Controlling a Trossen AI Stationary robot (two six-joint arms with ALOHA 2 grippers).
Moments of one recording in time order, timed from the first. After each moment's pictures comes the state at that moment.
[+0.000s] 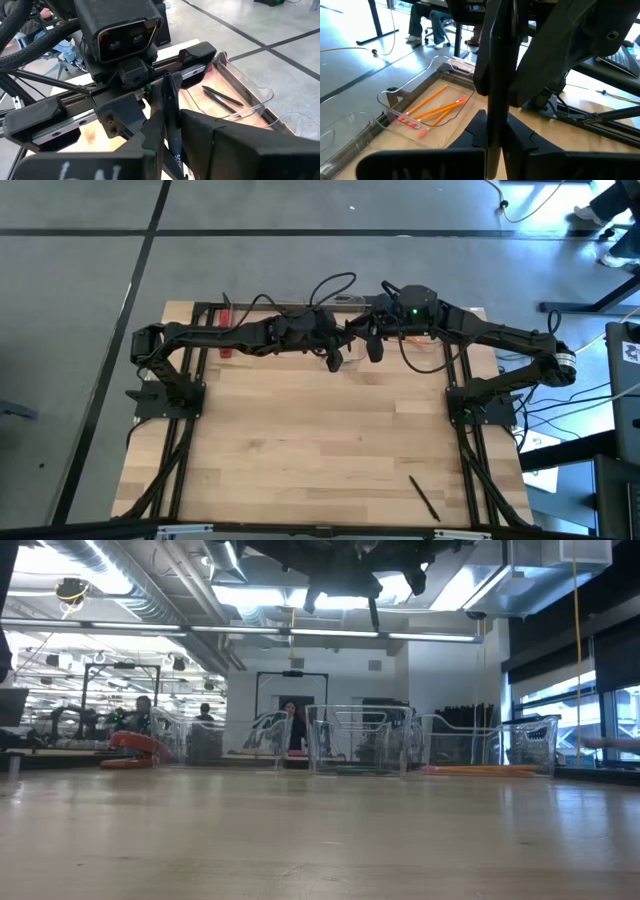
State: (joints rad) left arm 0.18 1.64 1.33 0.04 -0.11 -0.22; right arm -0.31 1.27 1.19 -0.26 -0.16 0.18
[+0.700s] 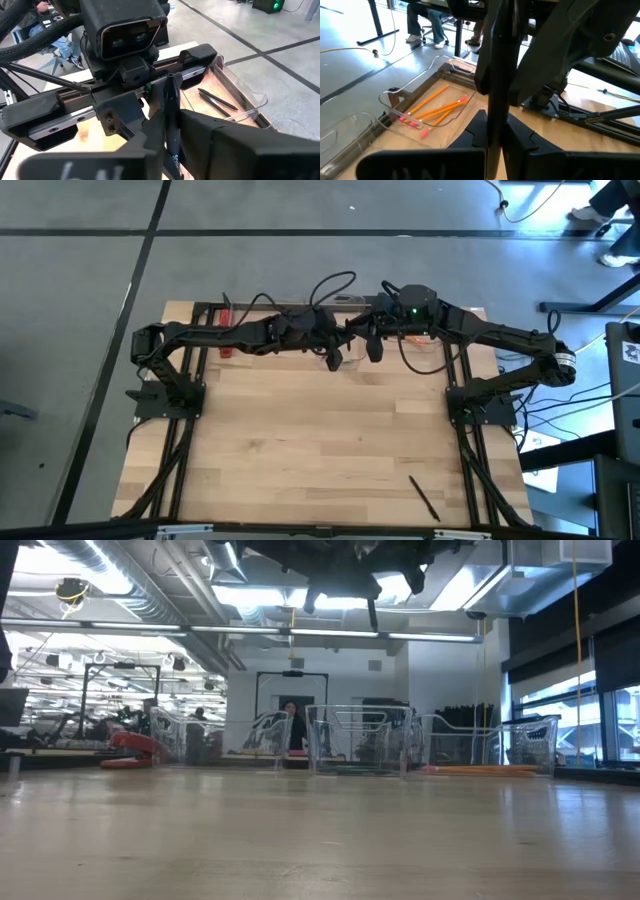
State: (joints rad) left arm 0.19 1.64 1.33 0.04 -0.10 -0.21; right arm -0.31 1.28 1.19 -0.26 -0.15 0.12
